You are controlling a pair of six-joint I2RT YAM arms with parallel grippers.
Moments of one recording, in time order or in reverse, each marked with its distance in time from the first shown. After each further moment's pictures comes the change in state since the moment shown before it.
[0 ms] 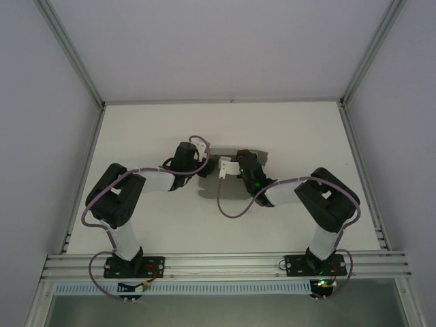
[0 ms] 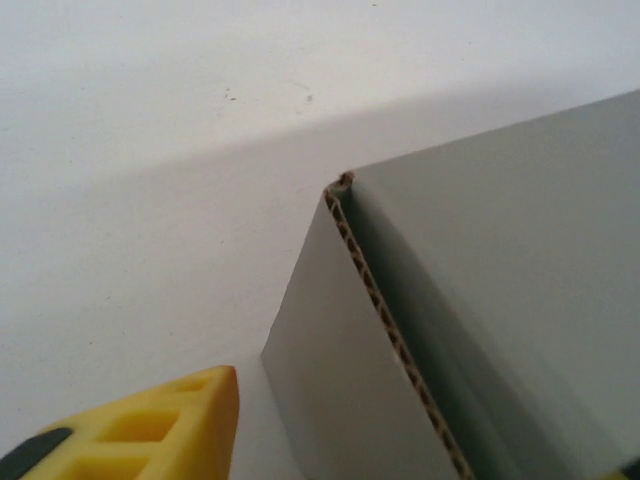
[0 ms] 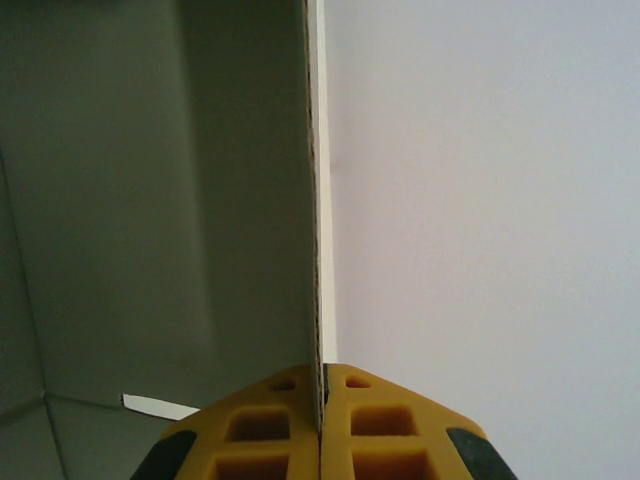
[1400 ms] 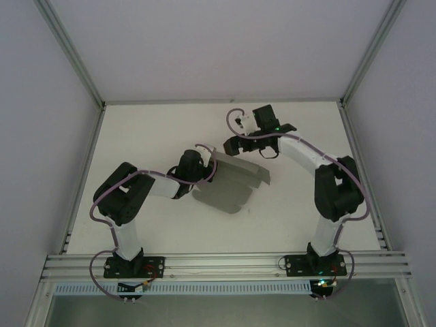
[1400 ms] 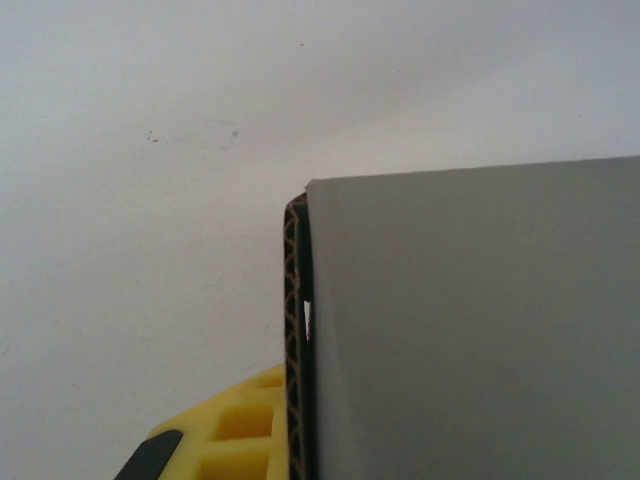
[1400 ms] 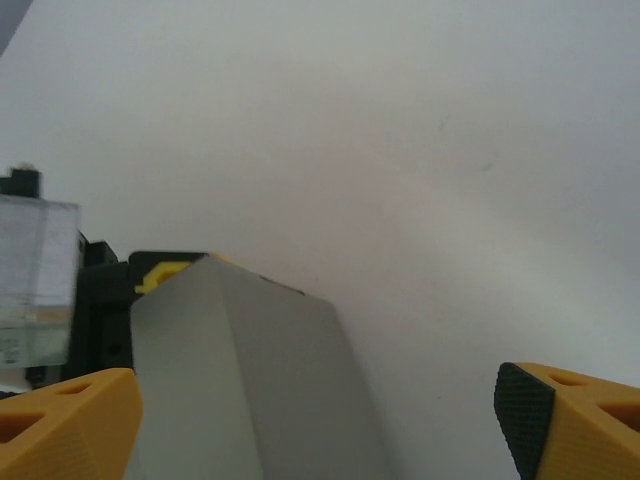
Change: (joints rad) left arm -0.061 0.053 -0.080 0.257 -0.008 0.029; right arm -0.309 0.074 0.682 -1.167 -0.987 1.359
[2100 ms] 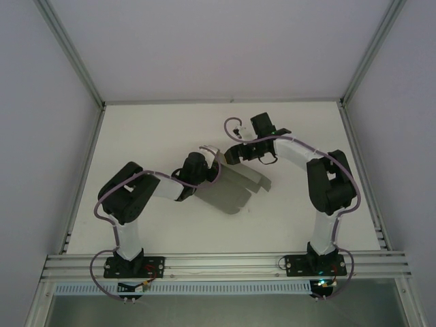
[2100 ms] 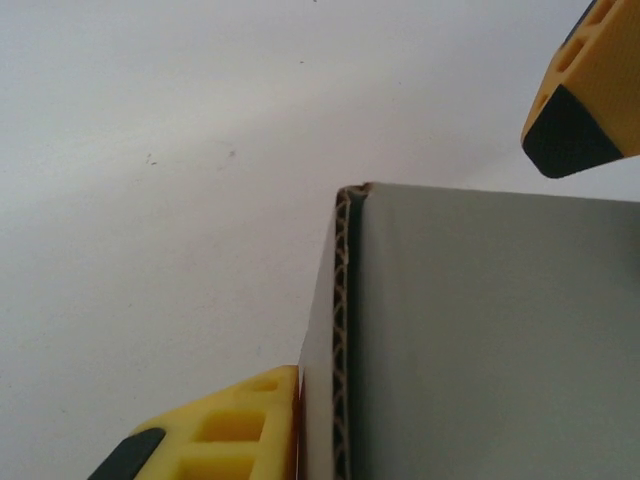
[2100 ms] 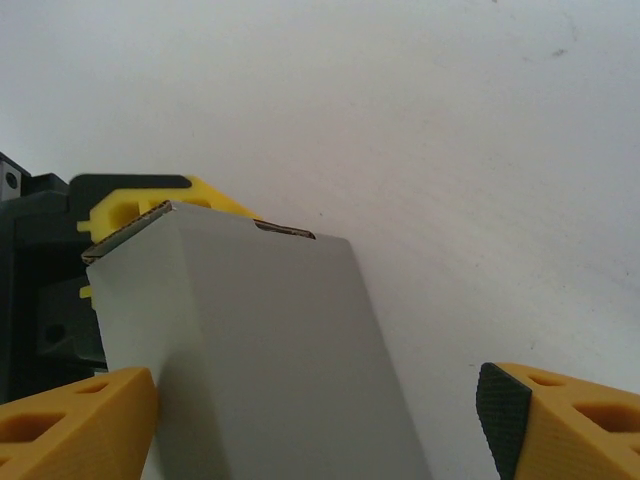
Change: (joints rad) left arm -0.038 0.035 0.003 0.064 -0.089 0.026; right arm -0.004 0.072 -0.042 -0.006 -0.070 -0.053
